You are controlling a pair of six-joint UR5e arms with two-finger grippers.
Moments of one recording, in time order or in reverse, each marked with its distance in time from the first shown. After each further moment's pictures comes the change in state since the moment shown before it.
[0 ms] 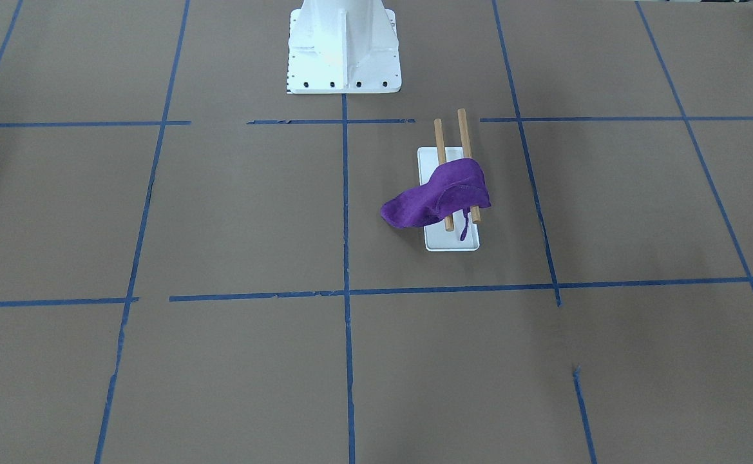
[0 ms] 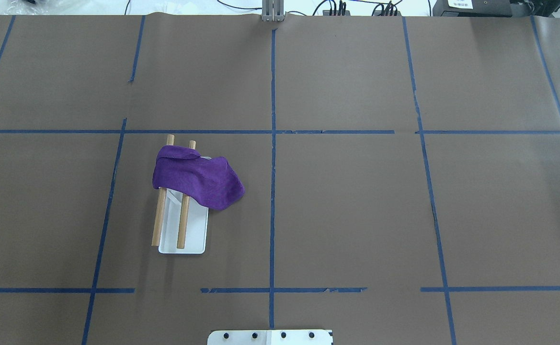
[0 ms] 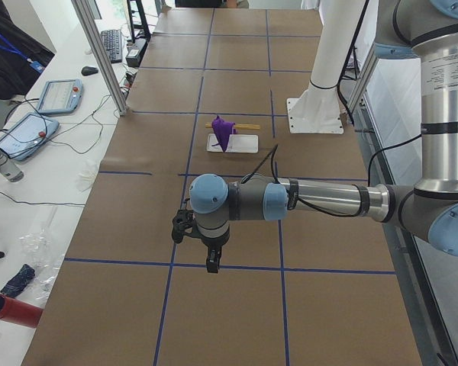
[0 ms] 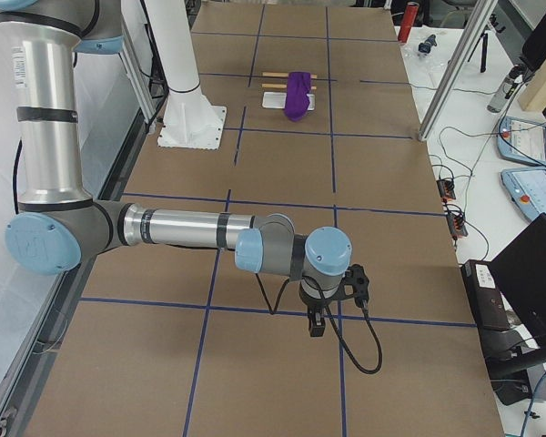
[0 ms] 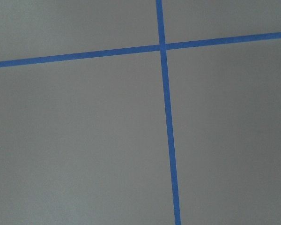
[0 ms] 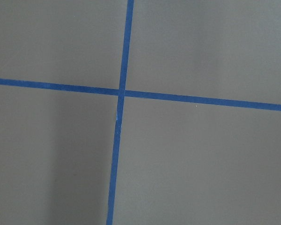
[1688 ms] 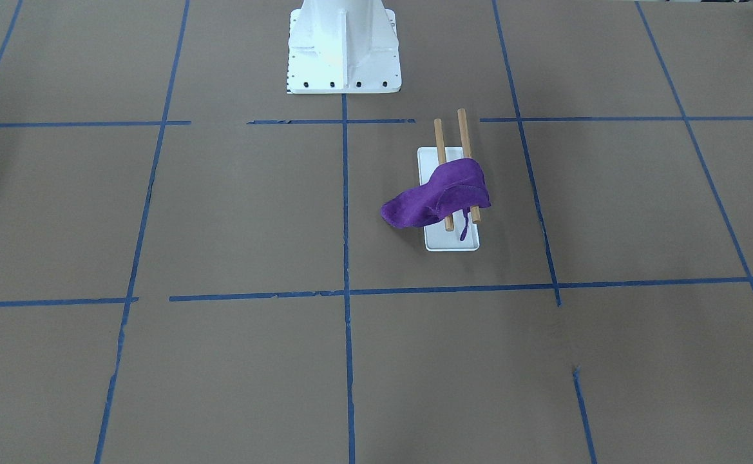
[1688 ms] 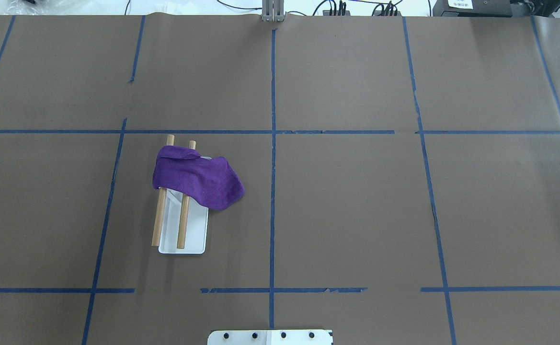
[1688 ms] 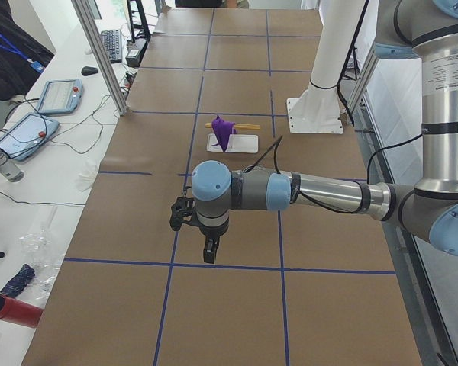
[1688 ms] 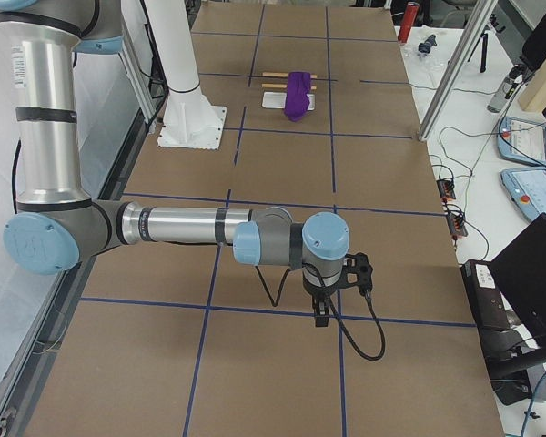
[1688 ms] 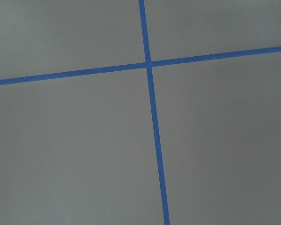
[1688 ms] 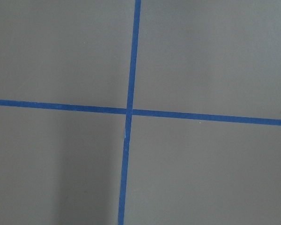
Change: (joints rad) left arm -0.008 -0.006 -0.057 0.011 0.002 0.006; right arm -0.004 -0.005 0.030 0.053 0.000 0.063
